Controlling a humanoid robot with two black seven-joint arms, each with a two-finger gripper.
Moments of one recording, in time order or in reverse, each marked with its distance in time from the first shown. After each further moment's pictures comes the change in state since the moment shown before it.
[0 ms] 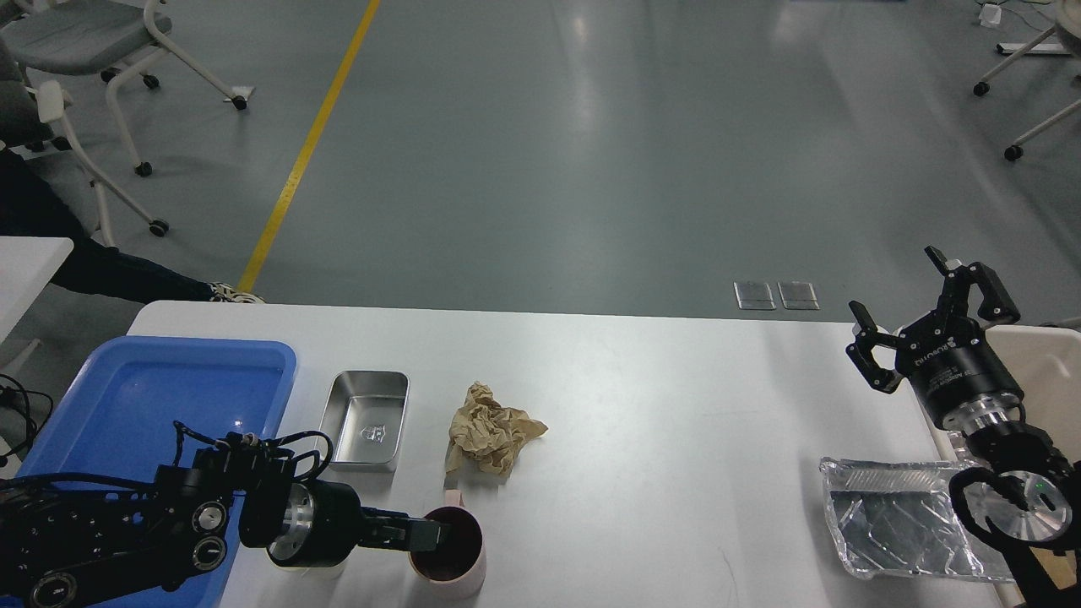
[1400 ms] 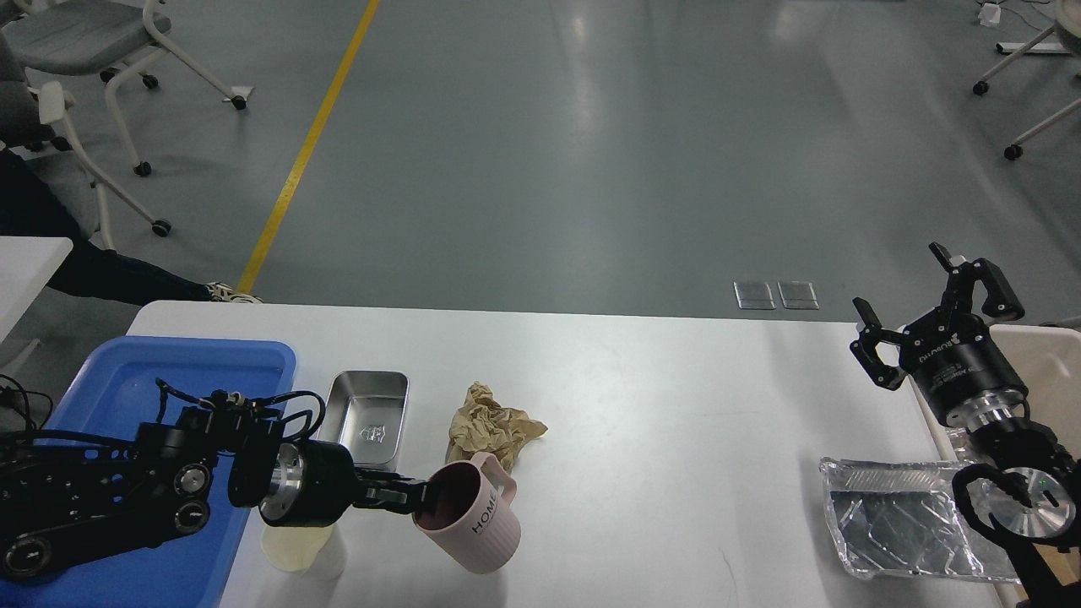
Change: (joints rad) left arm -0.143 0.078 0.046 -0.052 -0.004 0.017 -0.080; right arm 0.008 -0.008 0.001 -0.003 0.000 -0.004 0.000
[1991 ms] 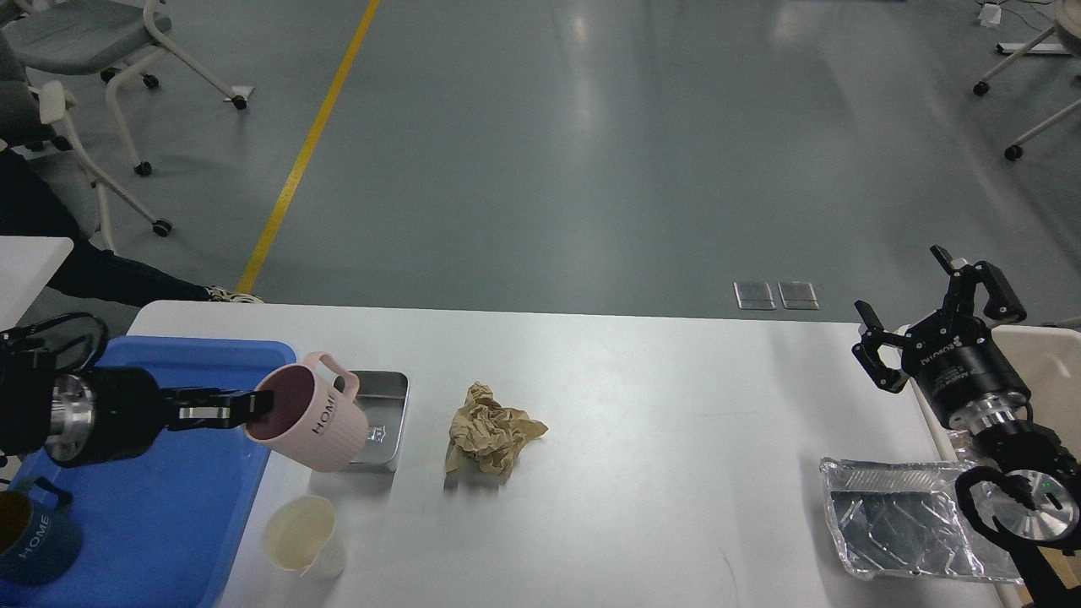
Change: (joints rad) left arm -0.112 0.505 -0.009 -0.122 -0.012 -0.005 -0.038; right arm -0.008 -0.015 -0.001 0.002 0.000 -0.001 0.000
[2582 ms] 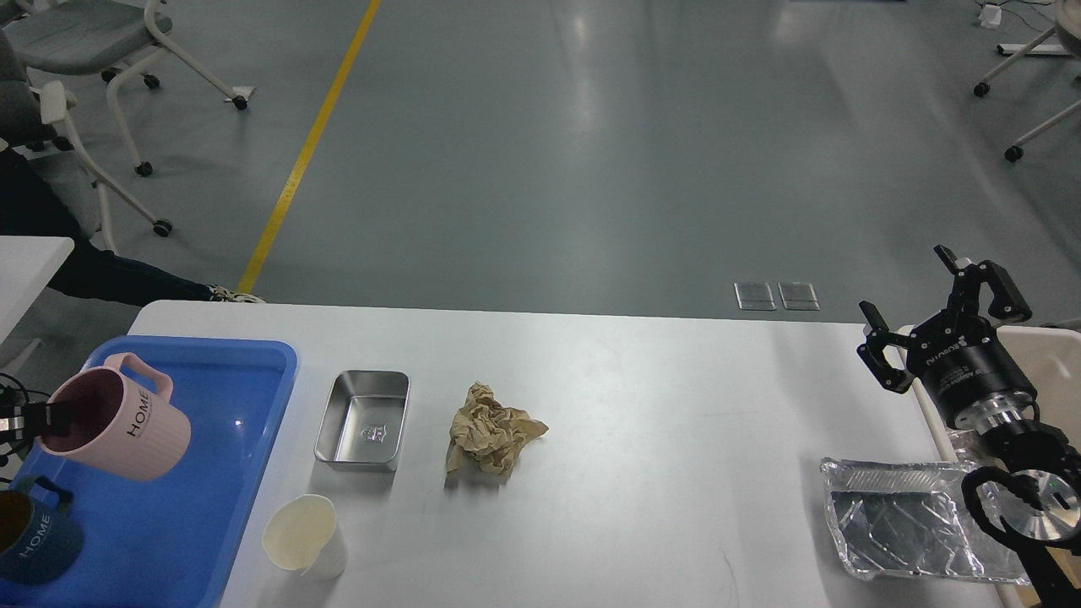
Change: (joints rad) left arm 0.019 0.319 0.011 0.005 0.001 -0.061 -0.038; right arm -0.002 -0.012 -0.003 0.000 0.000 0.001 -0.001
